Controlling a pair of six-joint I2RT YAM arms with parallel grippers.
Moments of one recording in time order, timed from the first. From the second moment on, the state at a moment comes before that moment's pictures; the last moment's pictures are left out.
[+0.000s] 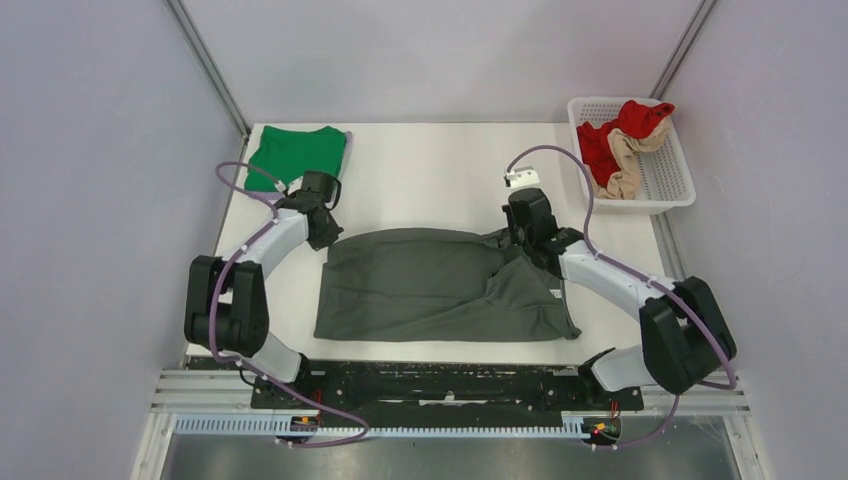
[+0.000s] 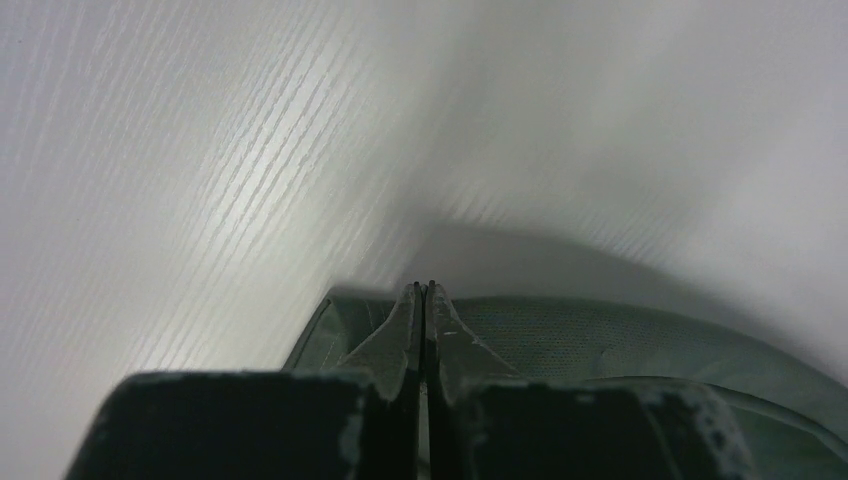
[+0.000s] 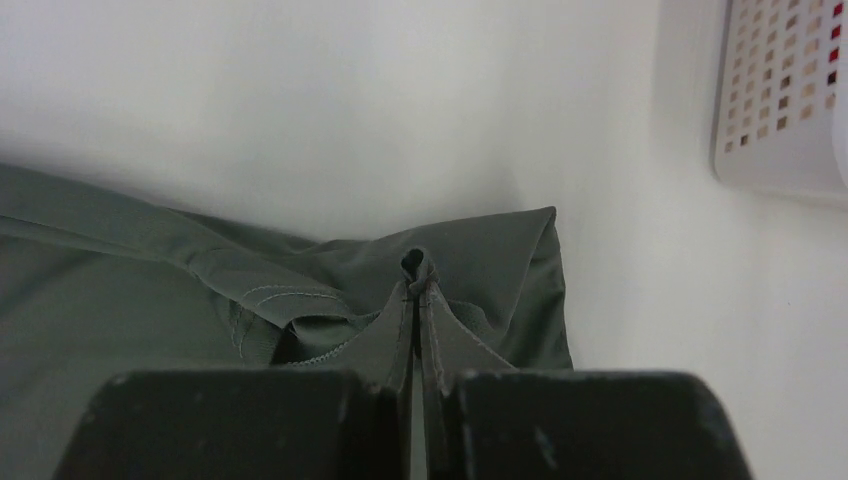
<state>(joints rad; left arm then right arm) -0.17 1.59 1.04 -0.56 -0.28 -0.70 0.49 1.44 0.84 -0.07 0.40 0.09</state>
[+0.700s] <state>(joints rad) -0.17 1.32 0.79 -0.52 -0.26 -0.70 0.69 0.98 0.66 -0.48 0.45 0.25</state>
